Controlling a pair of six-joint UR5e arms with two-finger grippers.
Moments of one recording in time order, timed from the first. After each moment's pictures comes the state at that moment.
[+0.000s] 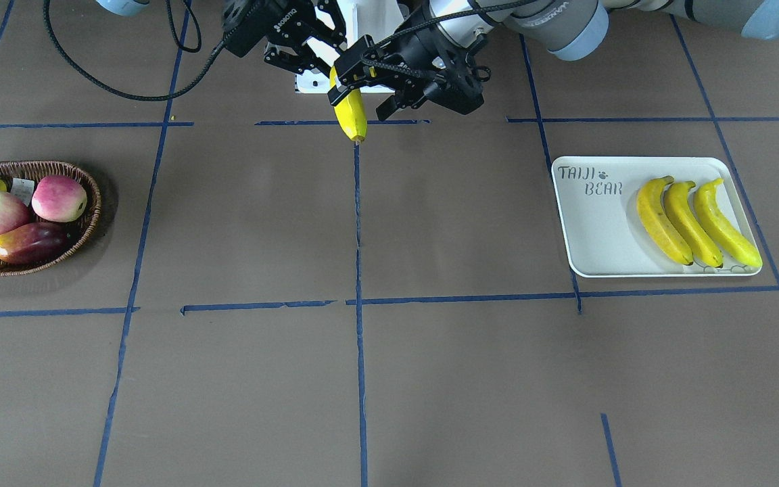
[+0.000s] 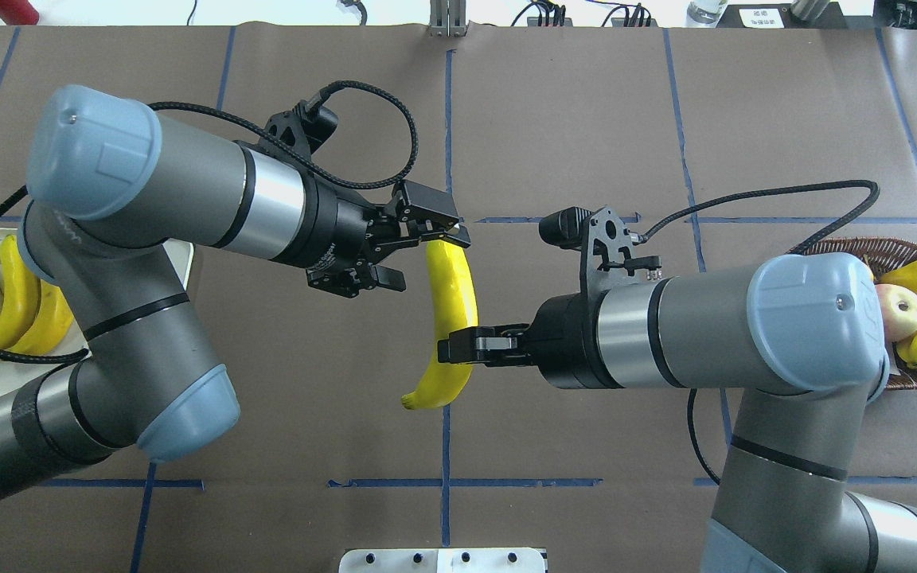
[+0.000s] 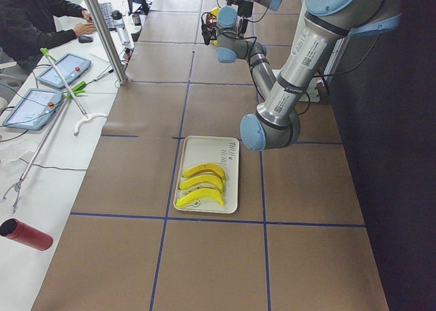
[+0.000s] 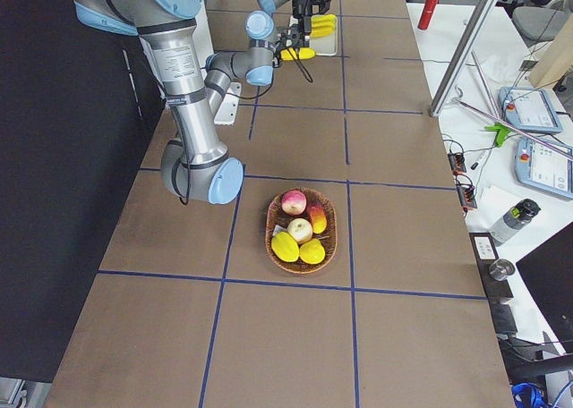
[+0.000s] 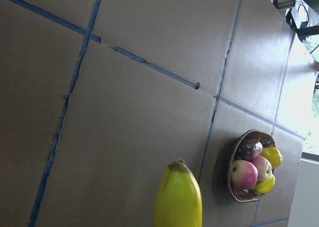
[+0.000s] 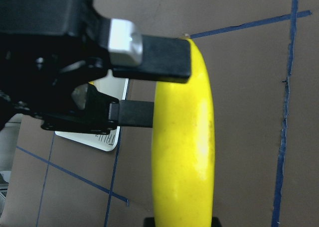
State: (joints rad) left arm -0.61 -2.19 -1.86 -2.17 -2.08 -1.77; right arm 0.42 -1.17 2.11 -1.01 1.85 1.39
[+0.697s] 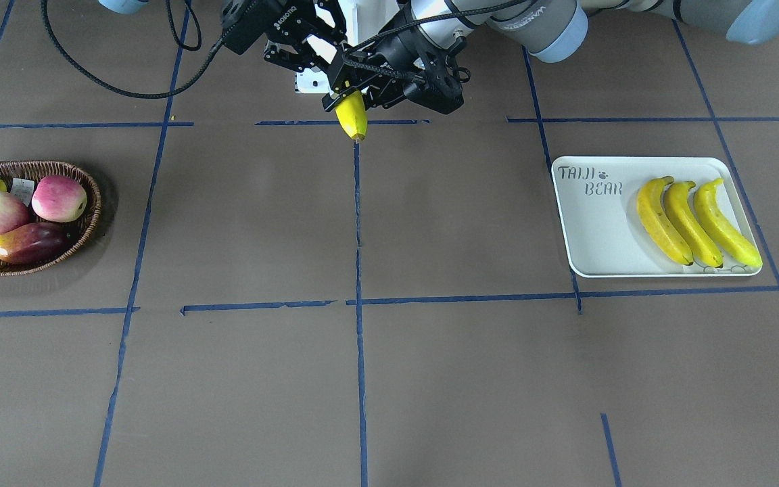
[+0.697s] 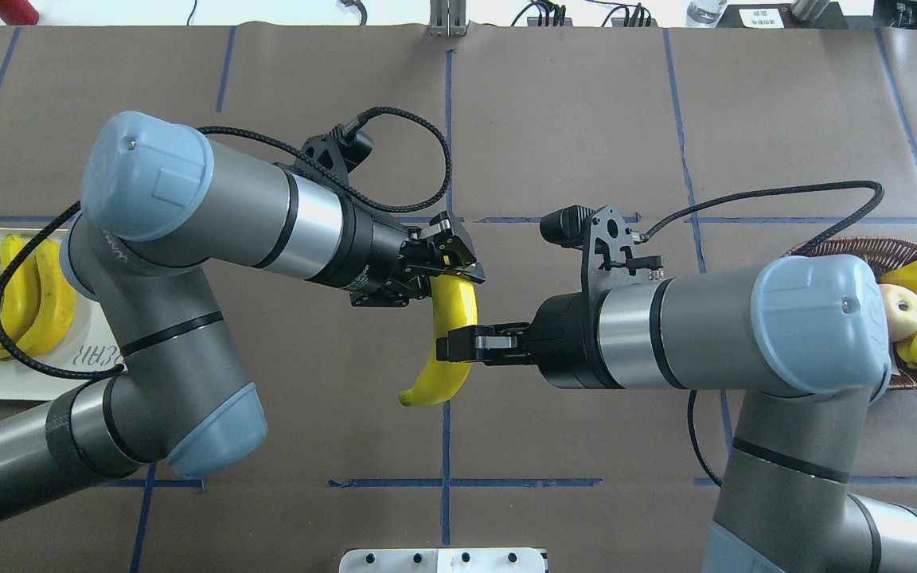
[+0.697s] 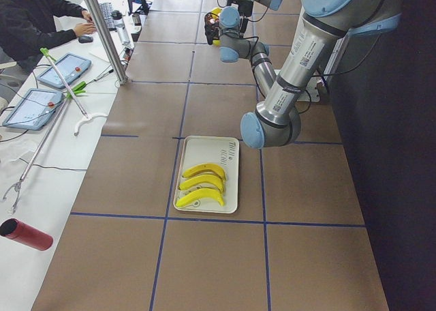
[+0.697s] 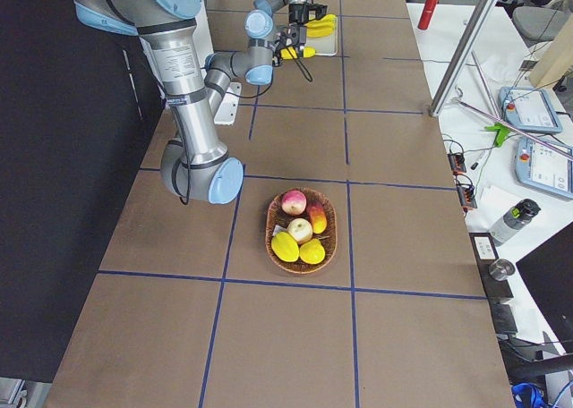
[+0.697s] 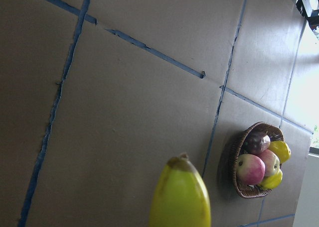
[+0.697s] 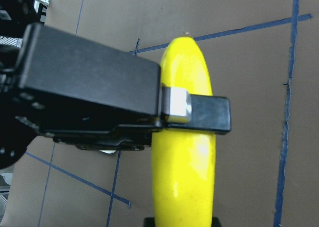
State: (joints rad) left arm -0.58 -2.20 -1.85 -2.17 -2.06 -1.76; right arm 0.43 -1.17 2.12 -1.01 1.85 1.40
